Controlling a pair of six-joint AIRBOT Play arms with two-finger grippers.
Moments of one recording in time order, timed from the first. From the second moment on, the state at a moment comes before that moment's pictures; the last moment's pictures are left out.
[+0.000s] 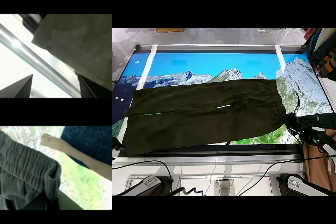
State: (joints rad) left arm 1.02 -1.20 0.88 1.51 -1.28 -1.34; right arm -0.46 -1.26 0.46 -0.32 0.43 1.13
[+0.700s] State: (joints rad) left arm 1.02 -1.20 0.67 1.34 -0.91 -1.31; right arm -0.45 -1.26 0.46 -0.33 0.45 1.12
